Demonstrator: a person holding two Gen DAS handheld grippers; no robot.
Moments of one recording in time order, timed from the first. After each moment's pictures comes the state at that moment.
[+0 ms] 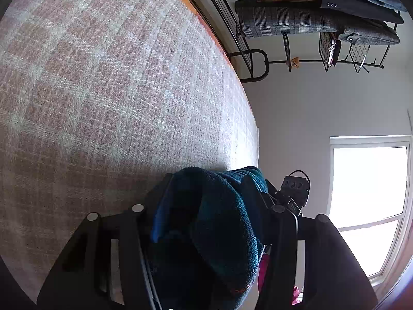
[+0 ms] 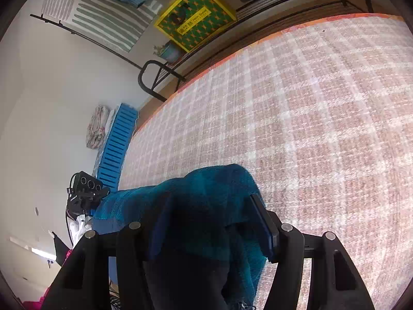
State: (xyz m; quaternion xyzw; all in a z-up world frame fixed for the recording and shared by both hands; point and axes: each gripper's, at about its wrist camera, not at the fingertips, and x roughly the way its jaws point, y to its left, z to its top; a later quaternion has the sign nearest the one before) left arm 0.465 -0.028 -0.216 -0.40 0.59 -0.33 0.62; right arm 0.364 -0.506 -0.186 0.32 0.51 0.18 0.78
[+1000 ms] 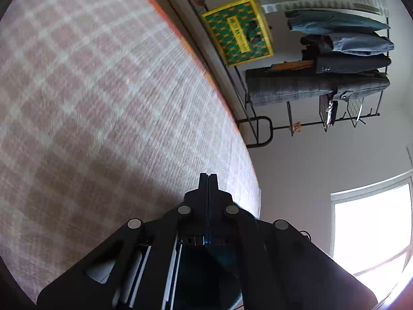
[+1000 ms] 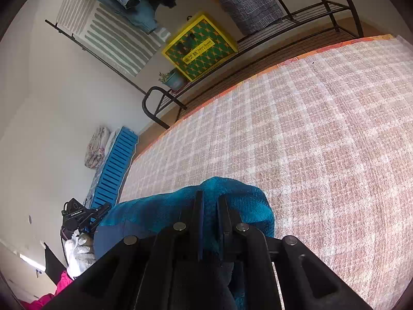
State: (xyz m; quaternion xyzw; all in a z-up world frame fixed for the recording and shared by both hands) left arm 0.416 0.058 -0.183 -0.46 0.46 -0.21 0.72; right arm 0.330 -0.512 -0.158 0.32 0.44 0.14 0.83
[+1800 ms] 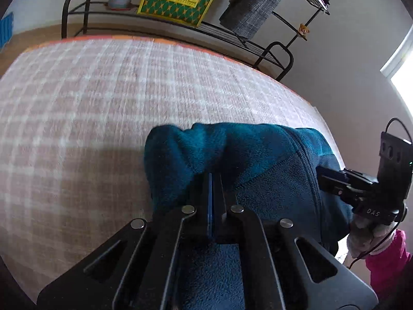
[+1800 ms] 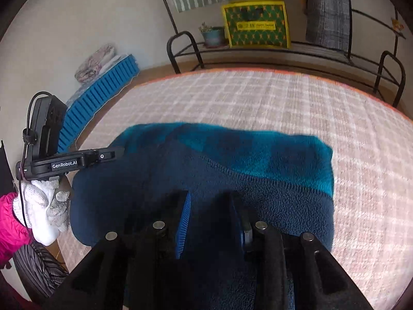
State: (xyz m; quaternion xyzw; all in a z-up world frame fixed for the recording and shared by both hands) left arm 0.358 -0.076 -0.186 -0.14 0.49 -0.27 0.82; right arm 0.301 -0.386 -0.165 0.06 0.49 0.19 0.85
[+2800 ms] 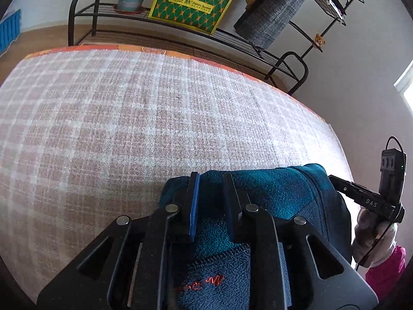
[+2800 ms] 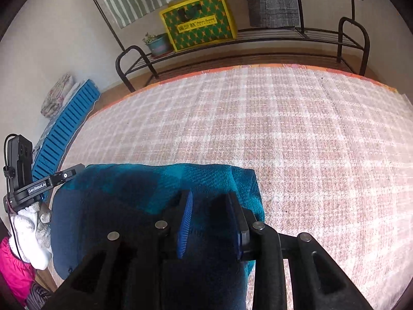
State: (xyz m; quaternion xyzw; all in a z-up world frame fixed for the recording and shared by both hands) left arm 0.417 -0.080 -0.174 -0.12 0.49 -0.22 0.84; right arm 0.349 -0.454 -0.158 0.12 0.50 0.09 0.85
